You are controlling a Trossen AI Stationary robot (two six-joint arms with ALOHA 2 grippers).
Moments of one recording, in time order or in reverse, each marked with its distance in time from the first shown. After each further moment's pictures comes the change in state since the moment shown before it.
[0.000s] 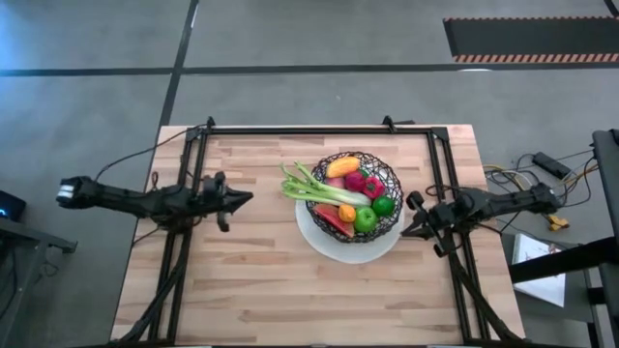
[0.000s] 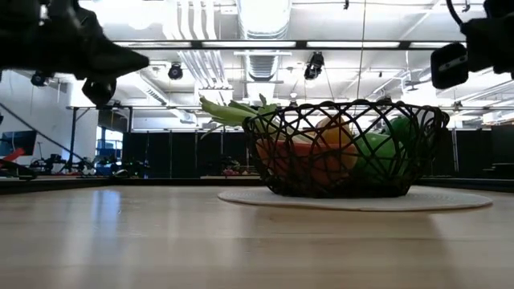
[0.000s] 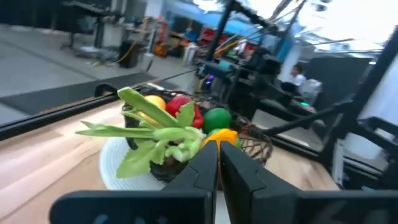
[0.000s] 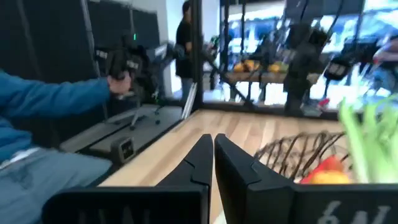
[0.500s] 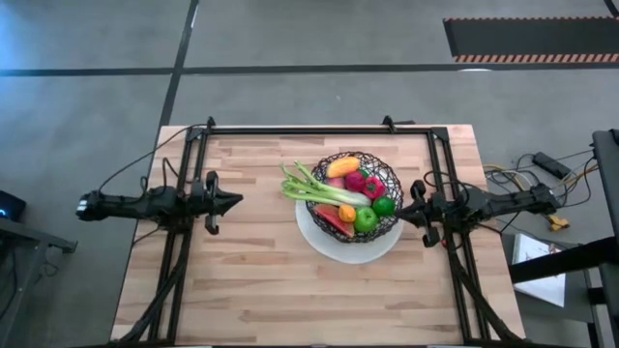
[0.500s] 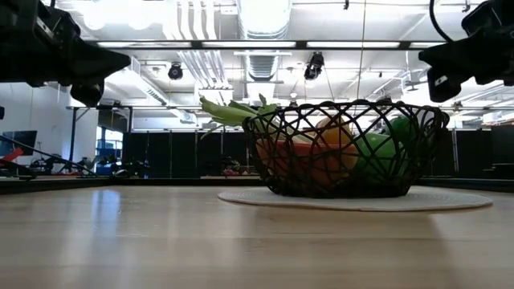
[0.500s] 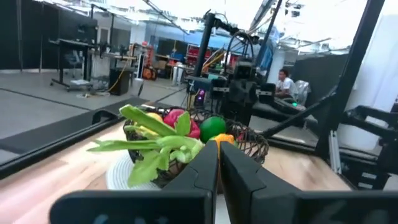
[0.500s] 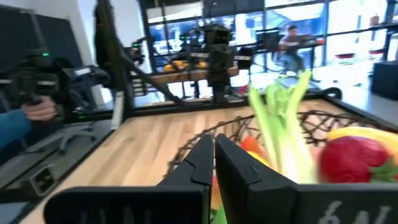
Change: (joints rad) left arm 0.019 -0.363 -0.093 -0.225 0.073 0.156; right arm -0.001 0.000 -0.003 -0.027 0.333 0.068
